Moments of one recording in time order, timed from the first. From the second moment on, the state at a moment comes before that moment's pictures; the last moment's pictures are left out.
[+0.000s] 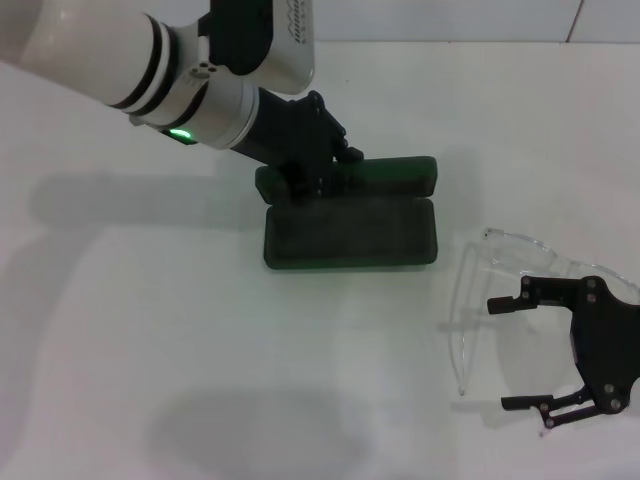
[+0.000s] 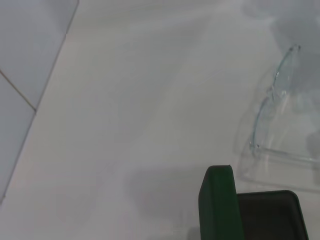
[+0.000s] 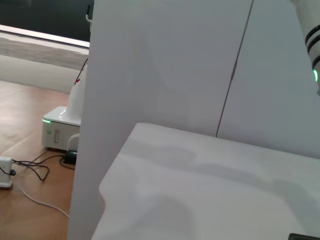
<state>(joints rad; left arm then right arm) -0.81 -2.09 1.35 0.99 2.25 1.26 -1.61 0.42 1.91 -1.16 -0.55 -1.65 -1.75 0.69</state>
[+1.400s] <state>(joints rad) -0.84 -2.09 1.47 1.00 2.31 1.17 -1.63 0.43 1.92 -1.16 -0.56 -1.66 -1.72 0.68</state>
